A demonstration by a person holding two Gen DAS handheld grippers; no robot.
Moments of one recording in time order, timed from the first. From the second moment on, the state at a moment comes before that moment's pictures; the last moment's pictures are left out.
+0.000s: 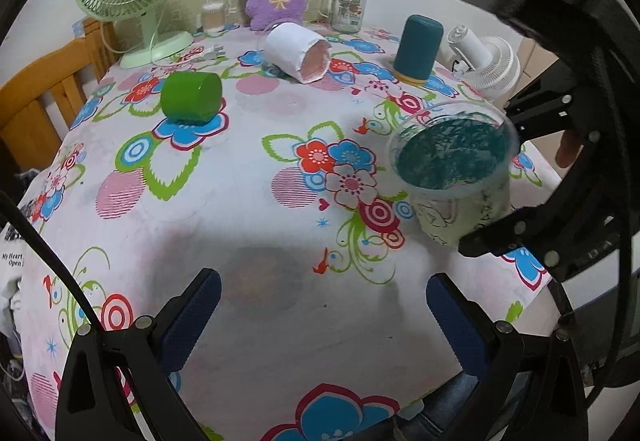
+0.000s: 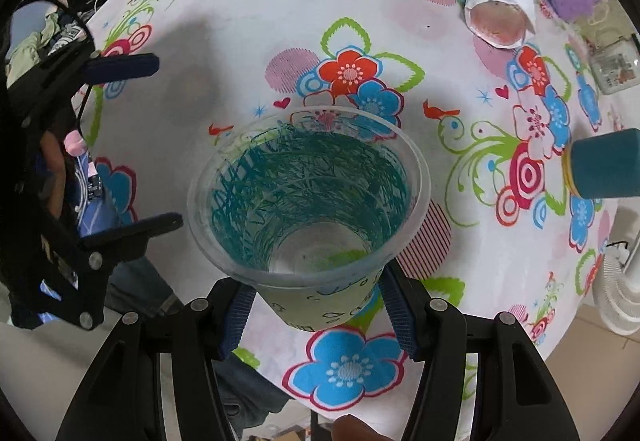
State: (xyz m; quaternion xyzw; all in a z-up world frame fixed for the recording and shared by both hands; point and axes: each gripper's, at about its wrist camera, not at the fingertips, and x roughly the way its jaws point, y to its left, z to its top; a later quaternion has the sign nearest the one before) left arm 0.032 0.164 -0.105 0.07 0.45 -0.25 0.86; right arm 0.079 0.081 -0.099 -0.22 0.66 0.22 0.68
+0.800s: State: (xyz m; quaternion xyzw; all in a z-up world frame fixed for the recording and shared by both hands) left arm 0.042 0.192 -0.091 -0.04 0.45 -0.21 0.87; right arm 0.077 0.059 -0.050 -0.15 0.58 0.28 0.75
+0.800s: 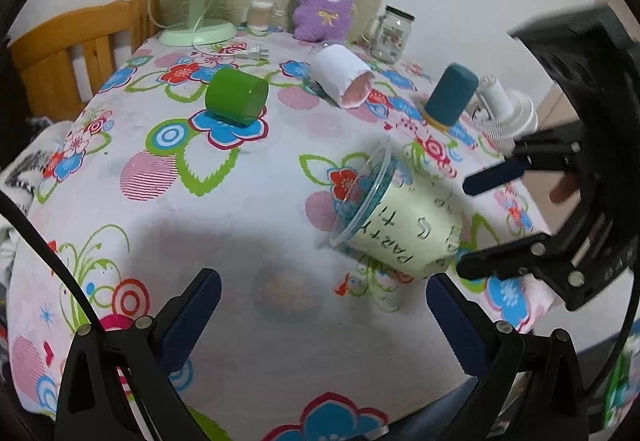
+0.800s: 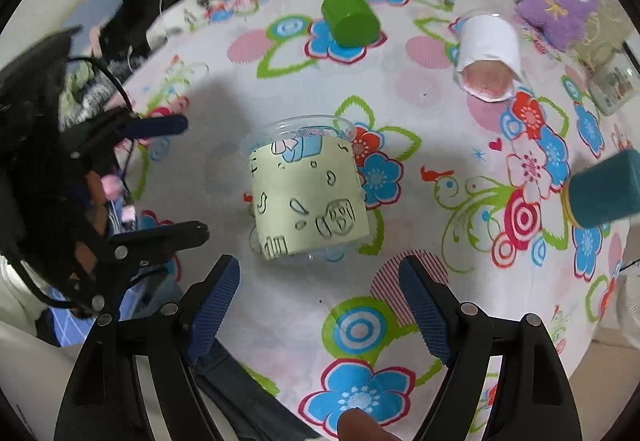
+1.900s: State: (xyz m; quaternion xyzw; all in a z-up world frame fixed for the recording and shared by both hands) left arm 0.060 0.116 -0.106 -0.27 0.51 -0.07 0.82; right arm 0.005 -0.070 -0.089 -0.05 0.50 0.30 0.81
